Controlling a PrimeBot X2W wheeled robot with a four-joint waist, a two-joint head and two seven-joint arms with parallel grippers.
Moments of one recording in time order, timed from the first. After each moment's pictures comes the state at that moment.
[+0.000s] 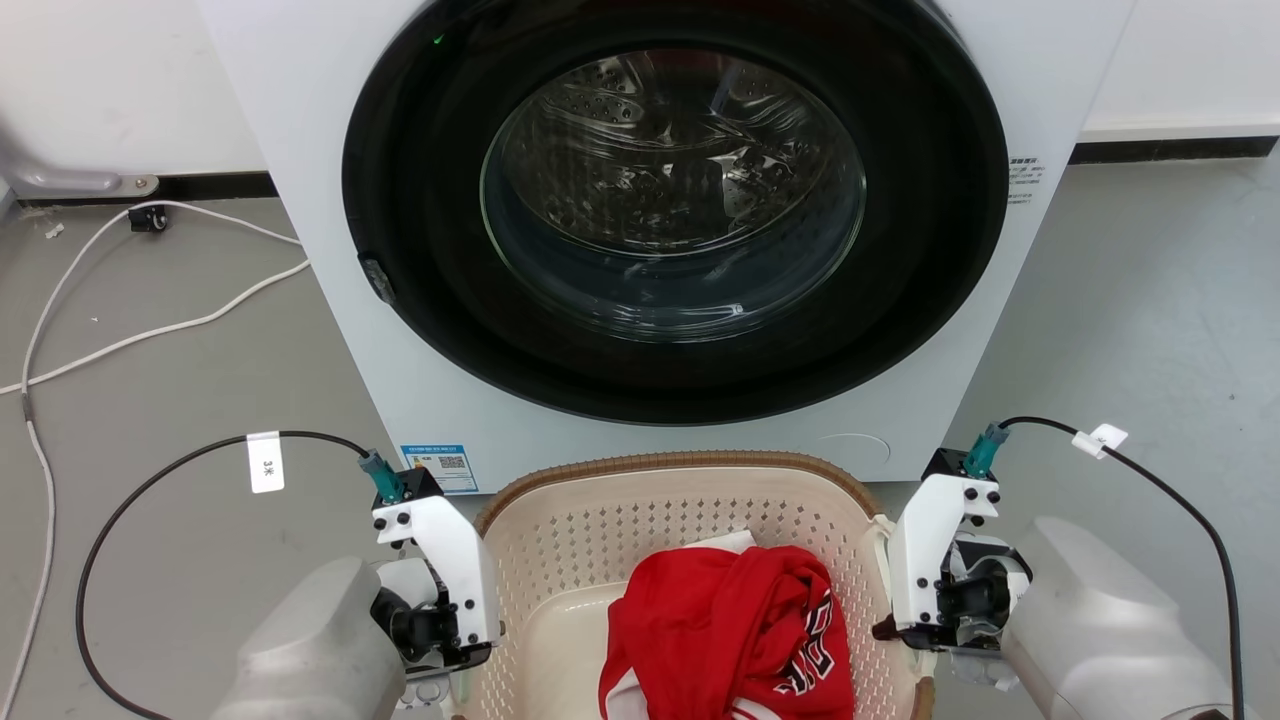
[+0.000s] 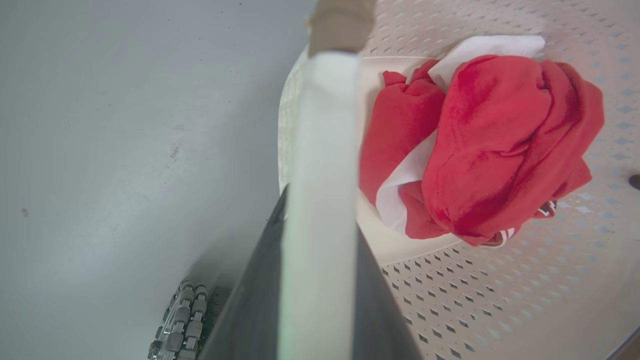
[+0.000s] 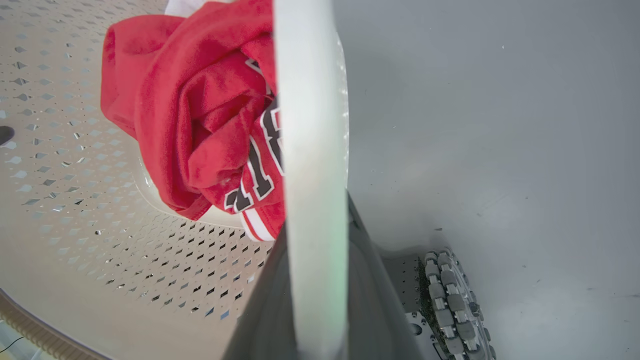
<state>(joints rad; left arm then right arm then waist) -0.71 0.17 -0.72 1.20 -1.09 -0.12 0.60 -0.76 -0.09 0.61 1.29 0.91 0.12 0.72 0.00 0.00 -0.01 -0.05</state>
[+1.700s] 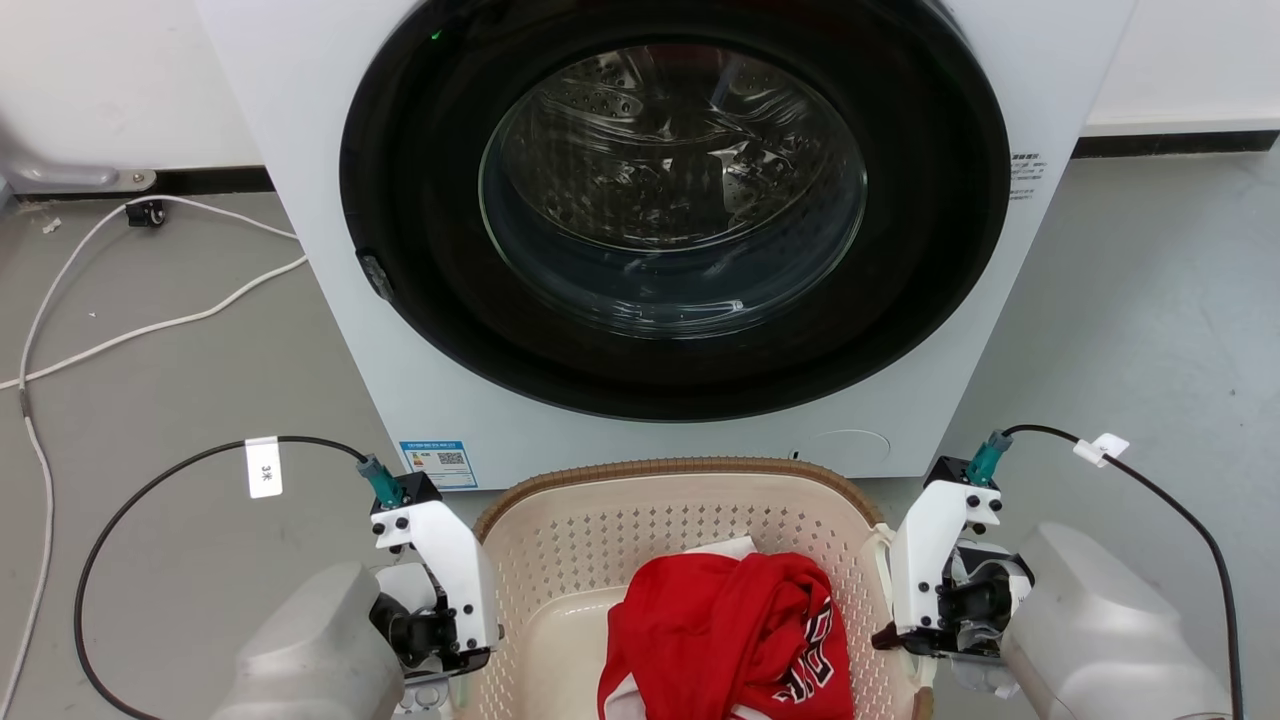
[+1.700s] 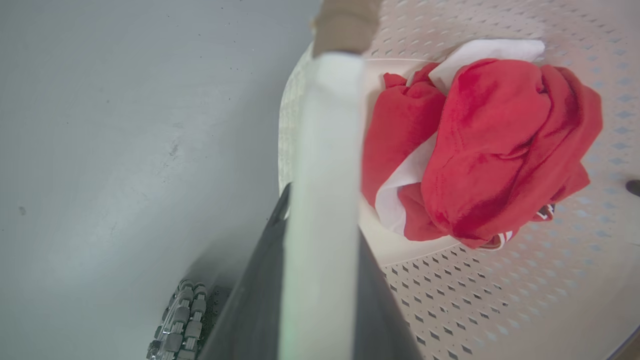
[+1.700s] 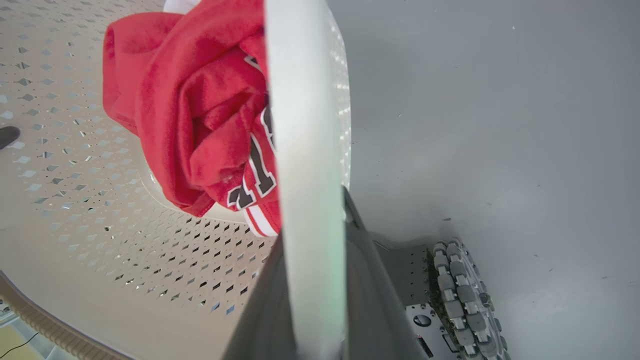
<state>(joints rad) -0.71 0.18 -0.78 1.21 -1.14 -0.12 0.58 -0.74 -0.07 0.48 1.29 0.81 0.13 0.76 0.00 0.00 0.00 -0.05</state>
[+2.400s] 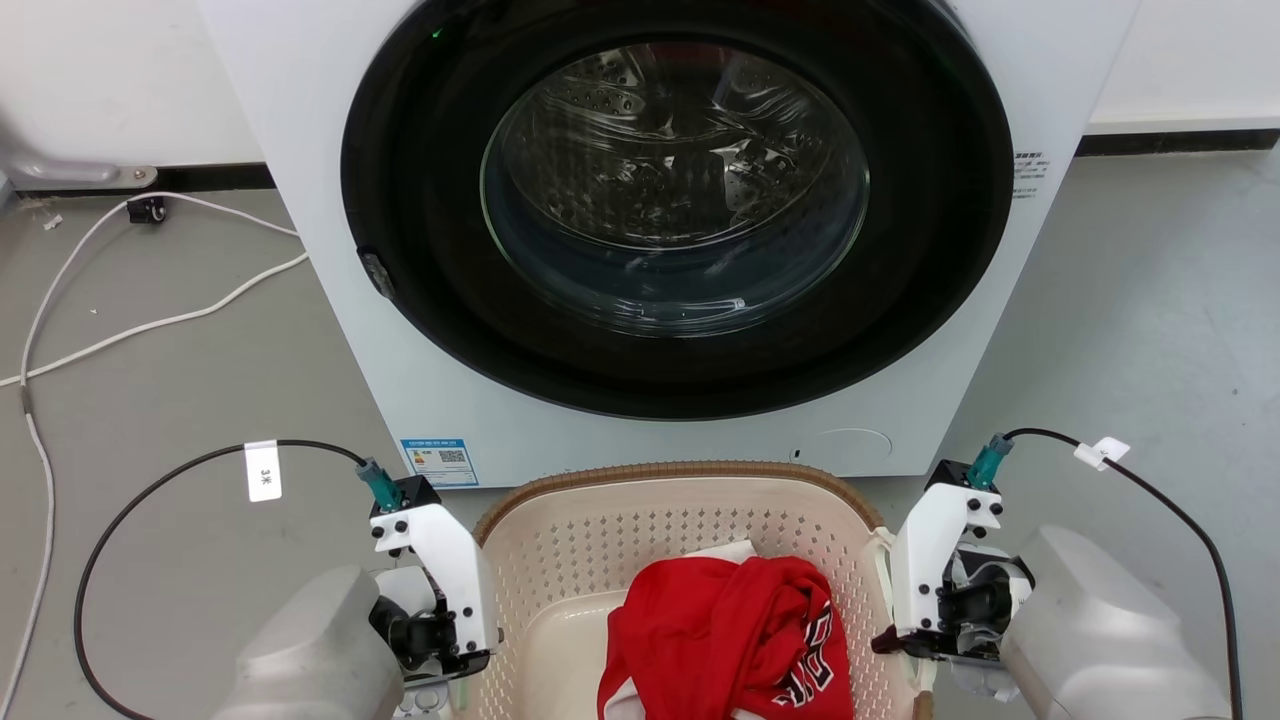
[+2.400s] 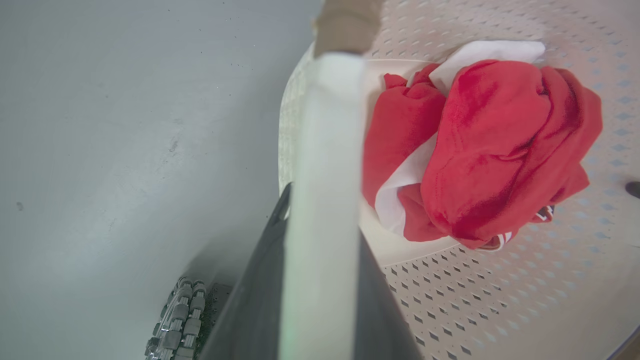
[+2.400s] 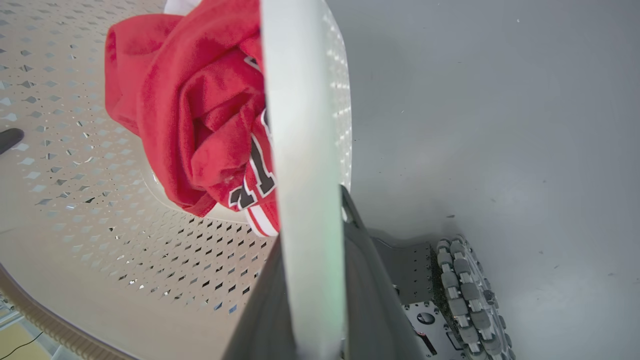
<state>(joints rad) -0.71 0.18 -0.79 1.22 -1.16 -0.12 0.57 -0.73 -0.07 0.42 1.29 0.76 0.13 0.77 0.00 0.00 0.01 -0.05</state>
